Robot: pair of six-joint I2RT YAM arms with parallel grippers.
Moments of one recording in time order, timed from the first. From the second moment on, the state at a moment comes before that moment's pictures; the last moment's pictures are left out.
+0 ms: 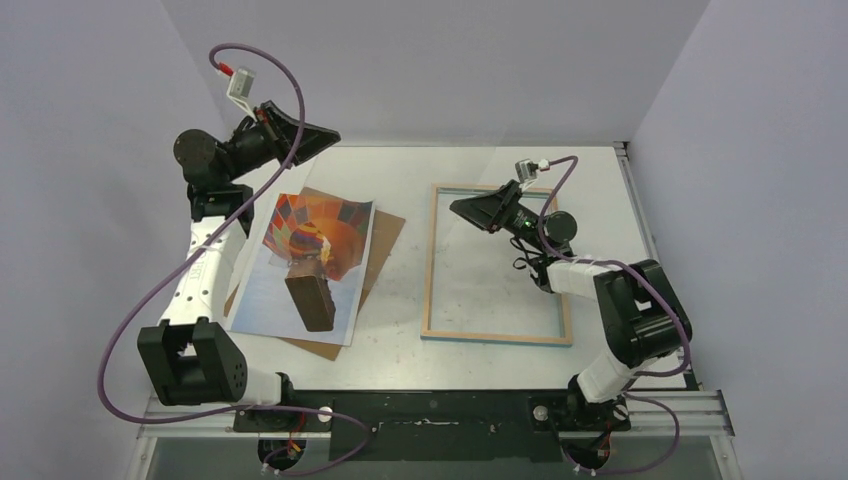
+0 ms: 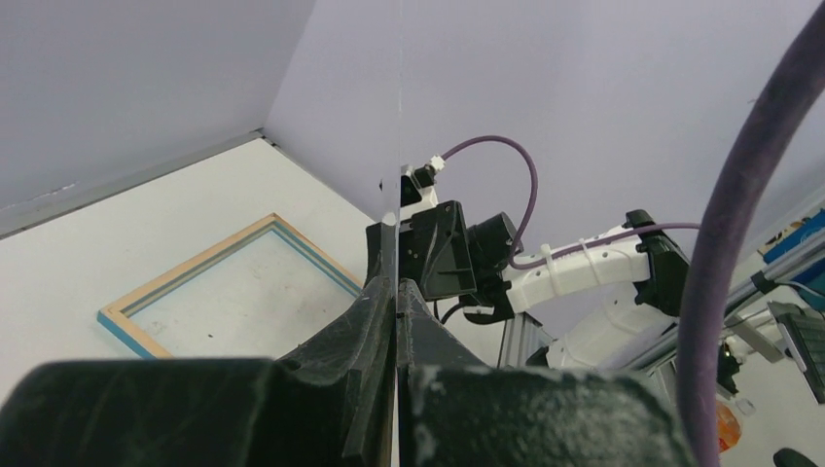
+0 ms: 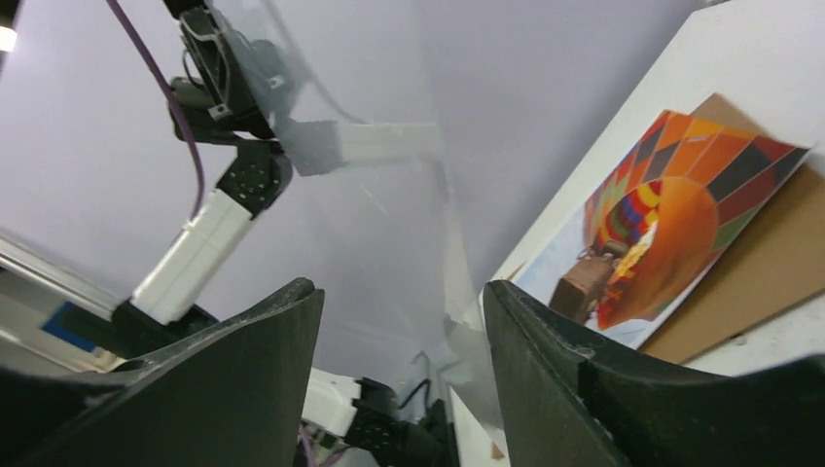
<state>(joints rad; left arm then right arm) 0.05 1.40 1.29 0.65 1.13 -1.06 0.31 1.59 0.68 1.31 -0.74 1.28</state>
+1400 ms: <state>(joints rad) -0.42 1.72 1.33 -0.29 0.45 -0.23 -0.04 1.23 1.52 -0.49 -0.34 0.56</state>
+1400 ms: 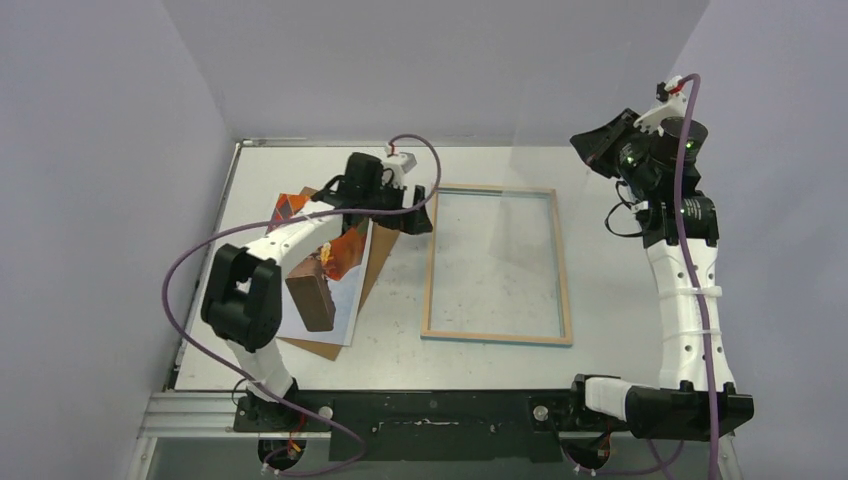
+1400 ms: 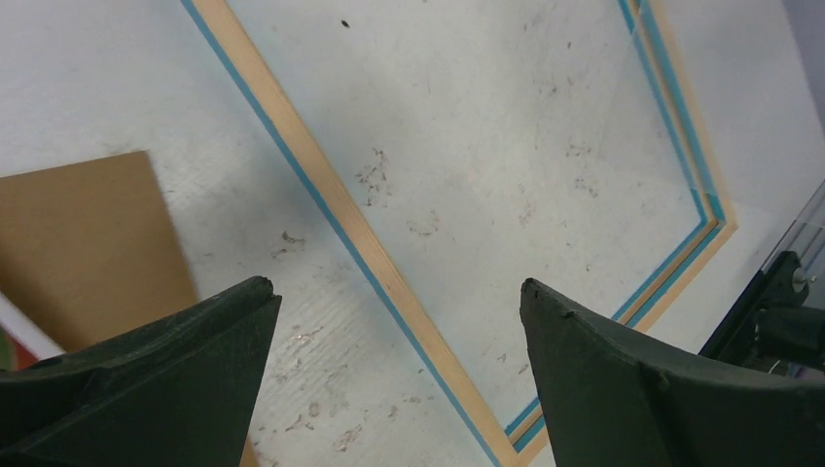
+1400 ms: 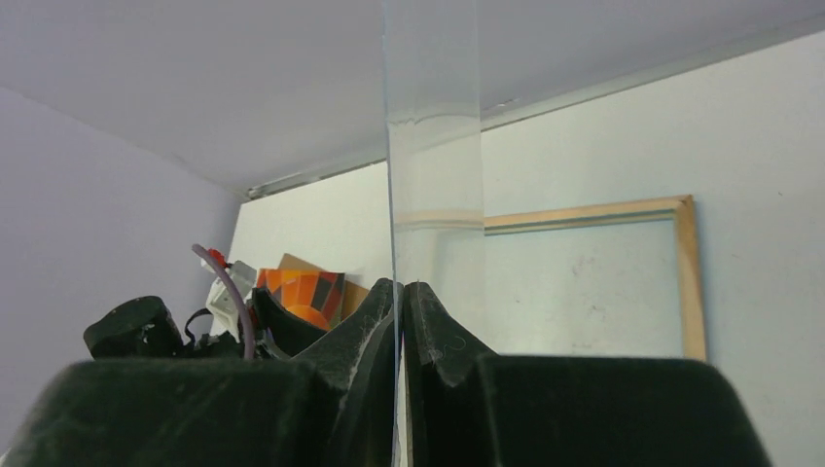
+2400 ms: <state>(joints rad) -0.57 2.10 1.49 -0.37 0.24 -0.14 -0.06 1.22 1.47 -0.61 -0.33 0.53</state>
